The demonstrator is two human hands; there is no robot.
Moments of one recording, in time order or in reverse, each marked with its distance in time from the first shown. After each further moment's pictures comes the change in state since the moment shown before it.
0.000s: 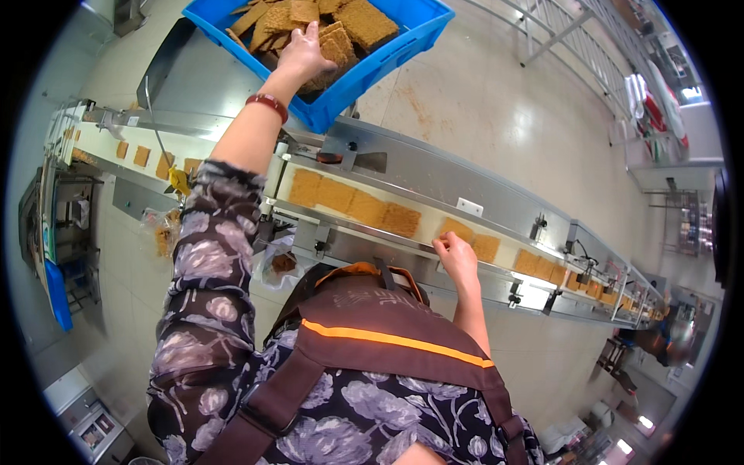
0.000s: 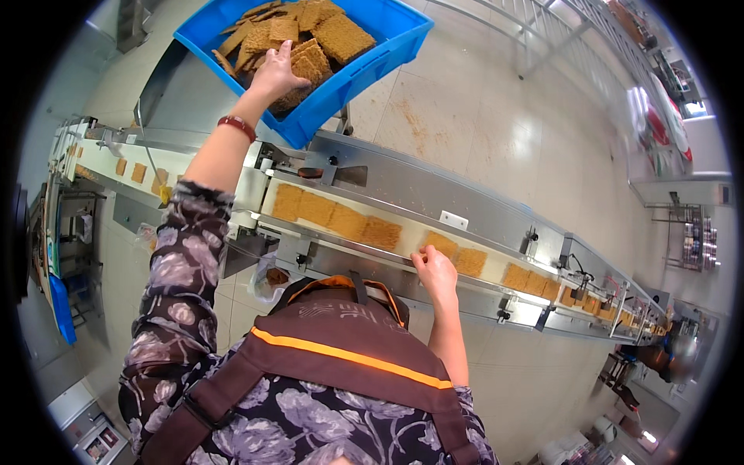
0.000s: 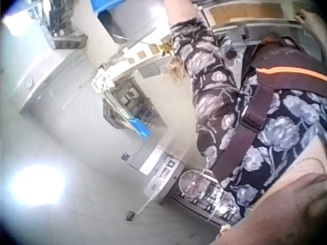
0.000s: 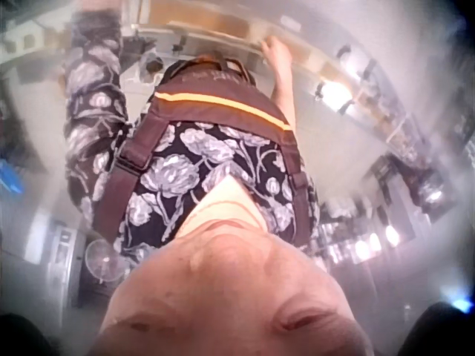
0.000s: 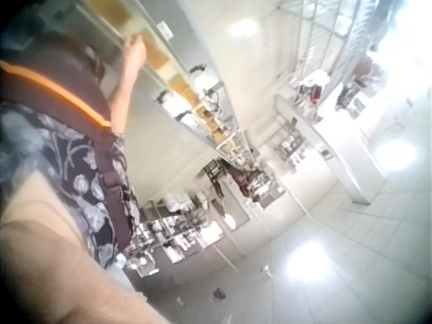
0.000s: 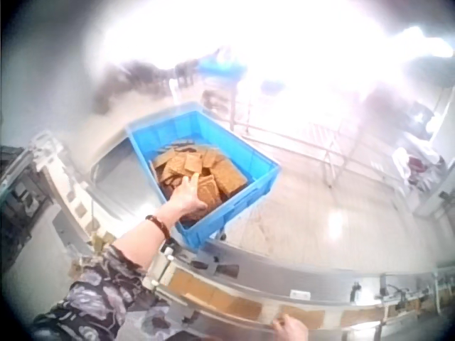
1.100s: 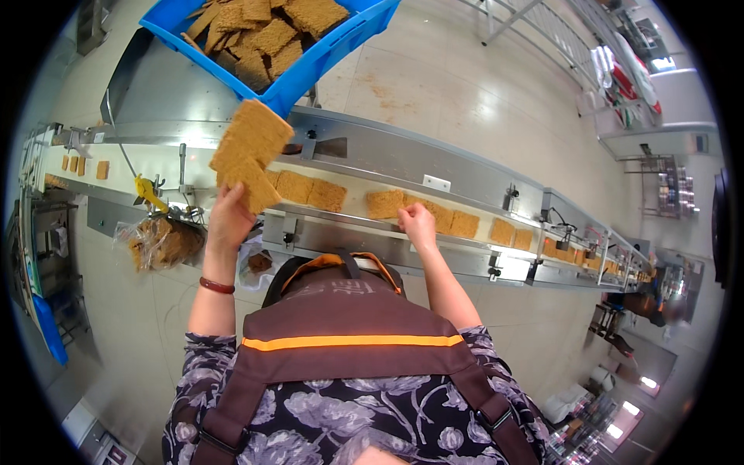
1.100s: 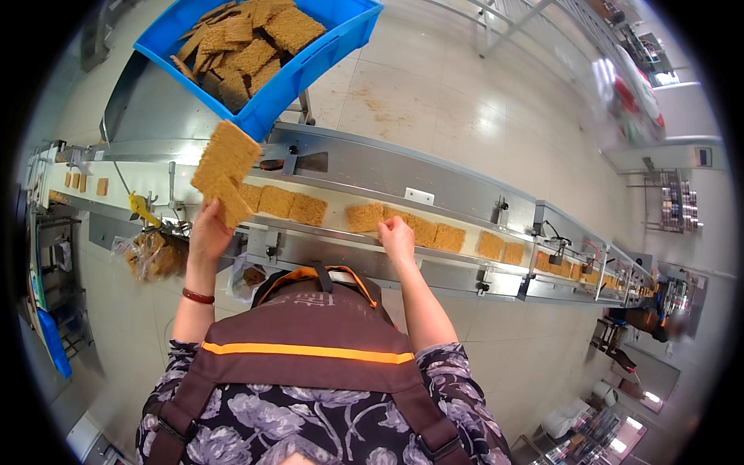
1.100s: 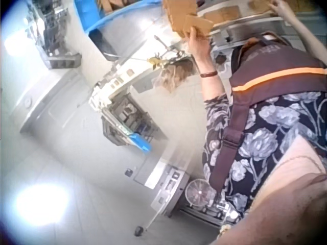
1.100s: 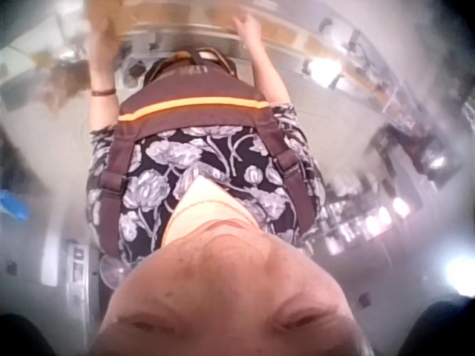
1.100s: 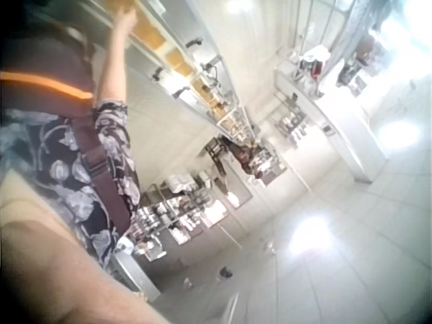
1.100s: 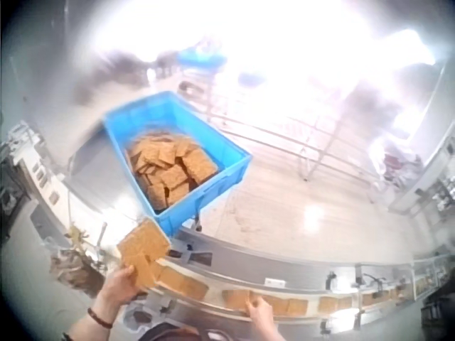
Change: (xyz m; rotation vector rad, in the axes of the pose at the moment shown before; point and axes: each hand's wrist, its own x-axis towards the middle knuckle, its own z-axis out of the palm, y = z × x) left_hand -0.288 -0.034 0.002 -2.151 -0.230 -0.574; right_hand 0.040 0.027 0.064 0.425 0.129 0.074
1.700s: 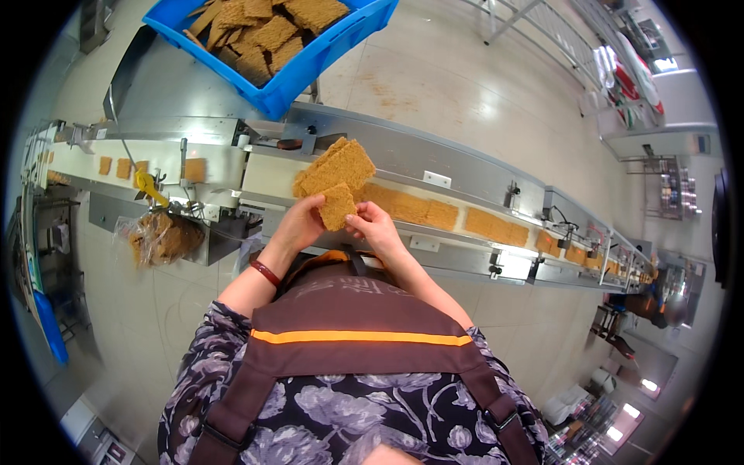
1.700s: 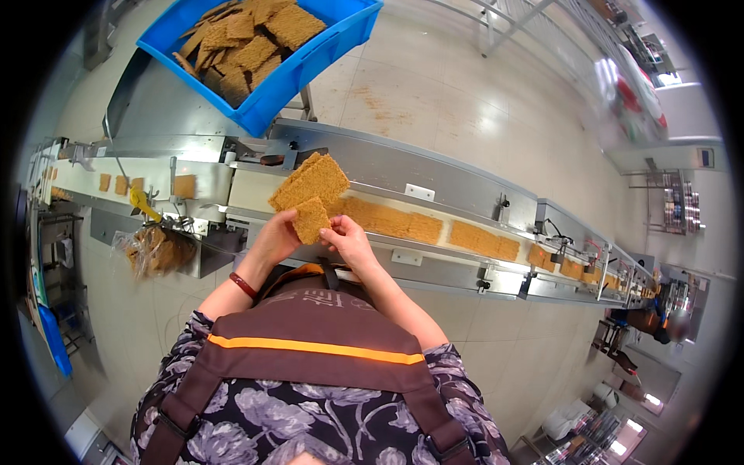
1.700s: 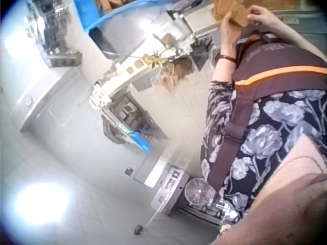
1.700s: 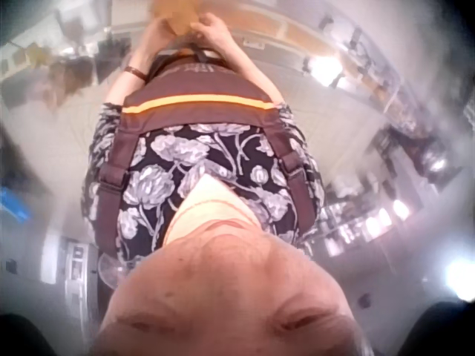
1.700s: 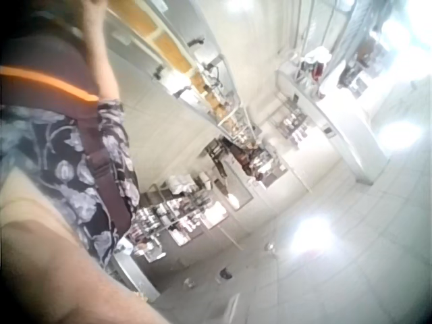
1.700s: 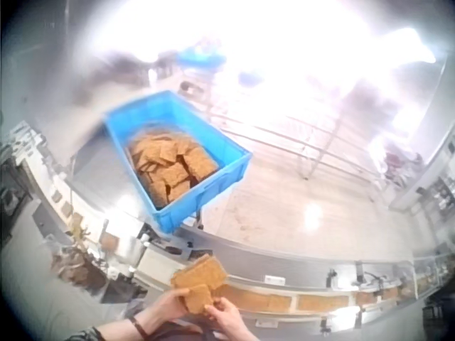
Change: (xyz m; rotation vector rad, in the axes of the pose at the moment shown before) left_hand 0.007 -0.114 0.035 -0.010 -0.153 -0.412; right_hand -0.058 -0.097 0.025 0.772 -0.525 0.061
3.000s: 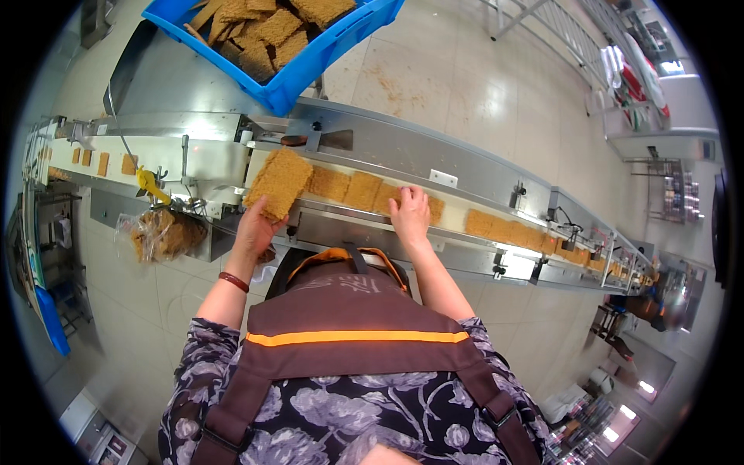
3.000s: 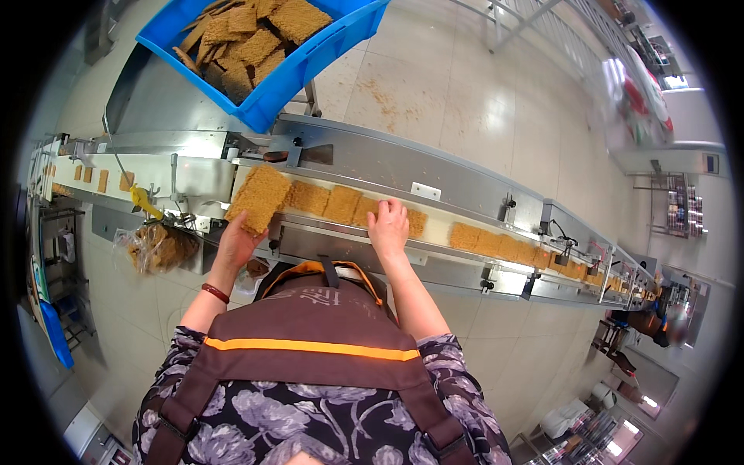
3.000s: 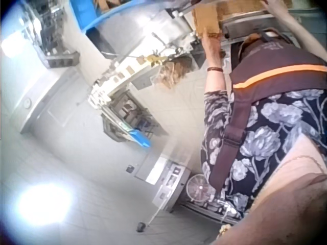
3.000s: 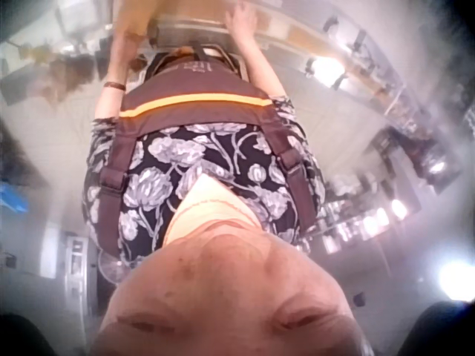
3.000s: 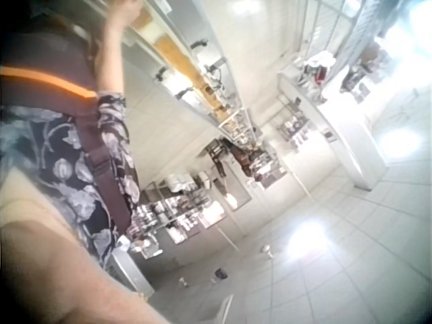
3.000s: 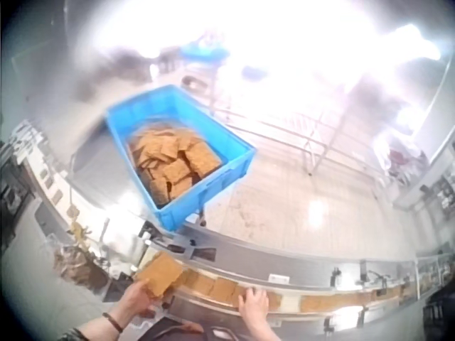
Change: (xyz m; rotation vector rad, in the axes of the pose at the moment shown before) left_hand -0.047 0.039 -0.092 0.047 0.444 0.163; right_hand 0.035 0.033 -0.068 -1.313 0.622 -0.377
